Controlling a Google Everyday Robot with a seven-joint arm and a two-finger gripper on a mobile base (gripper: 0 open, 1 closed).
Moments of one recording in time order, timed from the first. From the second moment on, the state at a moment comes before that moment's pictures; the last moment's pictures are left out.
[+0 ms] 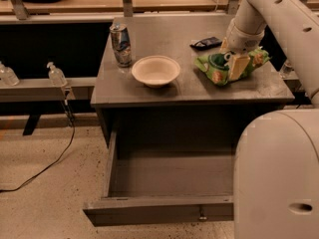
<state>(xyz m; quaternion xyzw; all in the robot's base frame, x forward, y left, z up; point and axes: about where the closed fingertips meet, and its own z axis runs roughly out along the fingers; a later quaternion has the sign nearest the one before) 0.715 -0.240 0.847 -0.75 0.65 -0.07 0.10</state>
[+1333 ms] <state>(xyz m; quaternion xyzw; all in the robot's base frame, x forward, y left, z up) 0.572 -0.169 0.944 -0.61 0.75 0.11 0.22</state>
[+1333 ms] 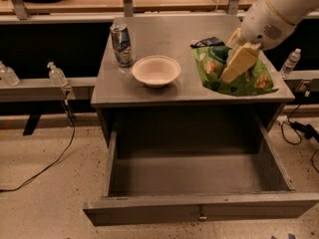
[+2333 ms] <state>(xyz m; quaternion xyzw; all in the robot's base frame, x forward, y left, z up) 0.494 -0.165 0.808 -0.57 0.79 0.13 0.21</state>
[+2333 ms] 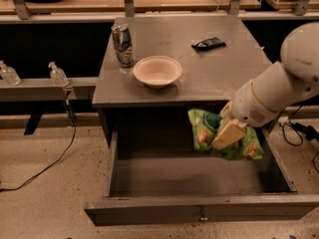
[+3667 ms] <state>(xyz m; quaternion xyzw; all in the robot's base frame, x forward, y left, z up) 0.471 -0.154 0.735 -0.57 0.79 0.18 0.15</state>
